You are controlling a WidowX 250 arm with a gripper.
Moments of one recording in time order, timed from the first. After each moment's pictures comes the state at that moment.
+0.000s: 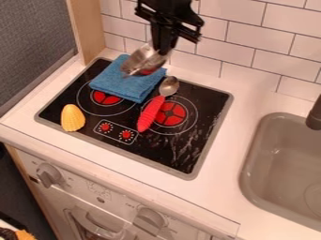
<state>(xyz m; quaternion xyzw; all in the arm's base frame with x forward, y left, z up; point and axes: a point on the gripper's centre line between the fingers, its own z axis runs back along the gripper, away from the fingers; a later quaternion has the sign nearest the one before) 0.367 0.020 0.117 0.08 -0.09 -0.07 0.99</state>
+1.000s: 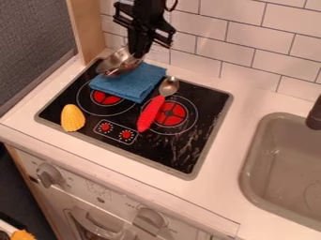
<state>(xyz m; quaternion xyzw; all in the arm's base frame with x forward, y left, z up) 0.386 0.070 0.081 0.11 -0.03 -0.03 0.99</state>
